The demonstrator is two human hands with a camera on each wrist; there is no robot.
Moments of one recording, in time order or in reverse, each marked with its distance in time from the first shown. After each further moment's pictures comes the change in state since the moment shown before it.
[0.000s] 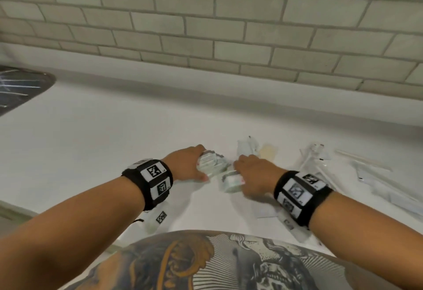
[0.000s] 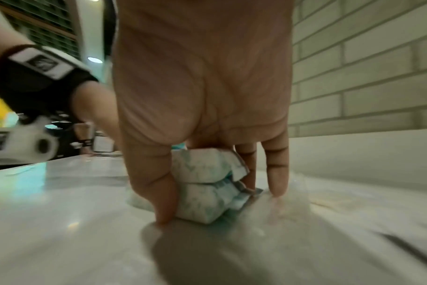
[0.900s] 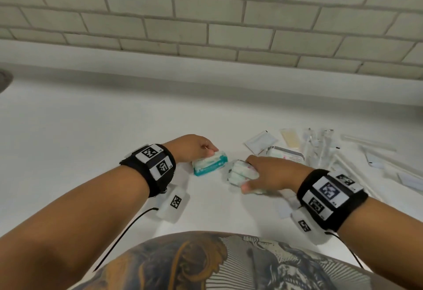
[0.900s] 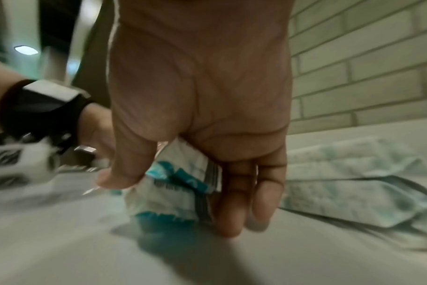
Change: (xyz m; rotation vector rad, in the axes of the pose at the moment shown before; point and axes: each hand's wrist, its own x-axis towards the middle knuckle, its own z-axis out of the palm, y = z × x) left_hand 0.044 -0.031 -0.030 -0.269 -0.198 0.051; right_hand 0.019 -0.009 -0.004 0.256 -0.161 0.194
